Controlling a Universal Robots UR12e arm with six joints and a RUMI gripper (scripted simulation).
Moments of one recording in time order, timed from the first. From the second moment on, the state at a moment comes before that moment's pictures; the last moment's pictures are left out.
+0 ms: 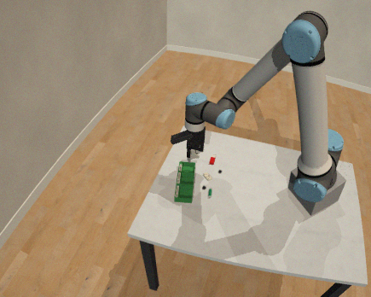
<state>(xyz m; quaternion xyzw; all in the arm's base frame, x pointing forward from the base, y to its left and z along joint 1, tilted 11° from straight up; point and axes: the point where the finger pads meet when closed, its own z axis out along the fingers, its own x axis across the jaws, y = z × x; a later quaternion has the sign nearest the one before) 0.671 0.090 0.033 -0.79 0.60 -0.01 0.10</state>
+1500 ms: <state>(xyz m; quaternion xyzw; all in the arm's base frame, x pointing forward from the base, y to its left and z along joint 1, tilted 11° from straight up) 0.647 0.174 0.004 -0.79 0.60 -0.01 0.10</state>
